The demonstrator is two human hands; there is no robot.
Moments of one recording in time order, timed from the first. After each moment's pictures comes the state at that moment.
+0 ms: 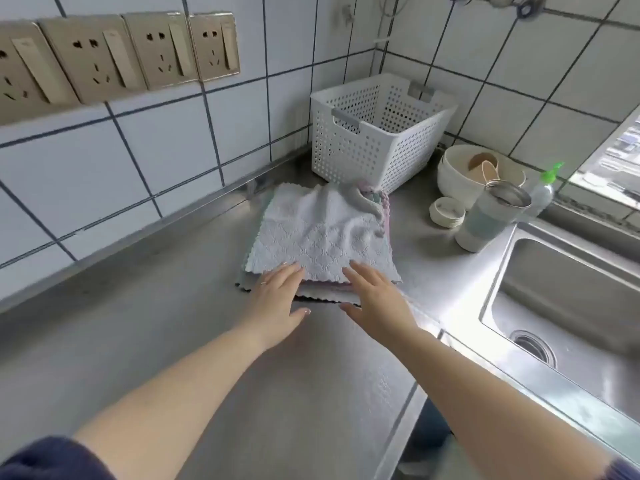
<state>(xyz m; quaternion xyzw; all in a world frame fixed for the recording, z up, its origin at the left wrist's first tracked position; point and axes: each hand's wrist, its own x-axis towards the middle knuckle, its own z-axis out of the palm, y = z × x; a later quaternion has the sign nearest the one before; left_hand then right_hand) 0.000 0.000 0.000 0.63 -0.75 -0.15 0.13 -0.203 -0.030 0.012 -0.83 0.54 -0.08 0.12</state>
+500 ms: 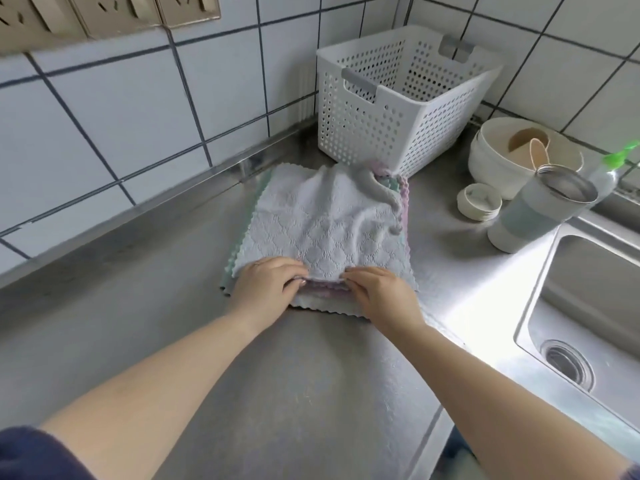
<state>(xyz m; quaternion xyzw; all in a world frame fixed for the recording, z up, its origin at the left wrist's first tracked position) 0.009 -0.066 -0.039 0.63 -0.73 -0.11 0.24 -0.204 -0.096 -0.041 -0.83 0.51 -0.22 0.10</state>
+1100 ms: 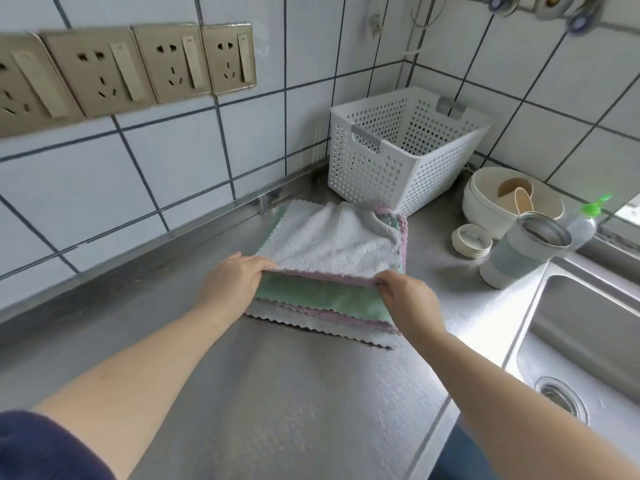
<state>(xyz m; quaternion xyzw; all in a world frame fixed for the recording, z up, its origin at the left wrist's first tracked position) 0.065 -0.063 0.005 0.68 -0.68 -0.06 0.26 -0.221 -0.106 0.018 -0.78 0.59 -0.18 0.11</state>
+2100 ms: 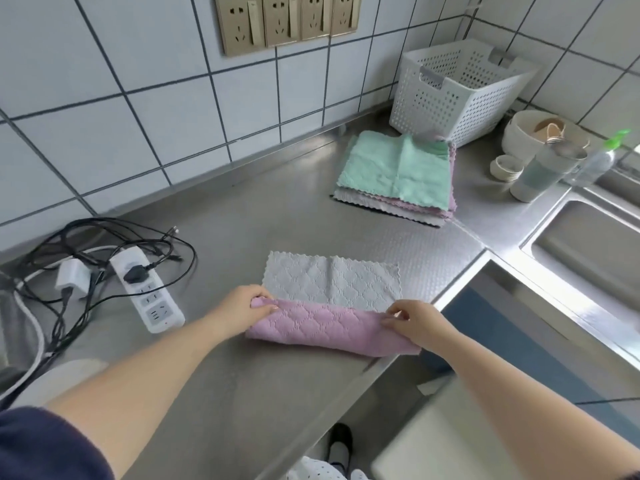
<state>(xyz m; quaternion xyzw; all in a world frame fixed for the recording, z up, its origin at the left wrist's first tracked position) 0.125 0.292 0.003 0.74 -0.54 -0.36 0.19 -0.186 0.203 0.018 -0.75 0.58 0.05 0.32</state>
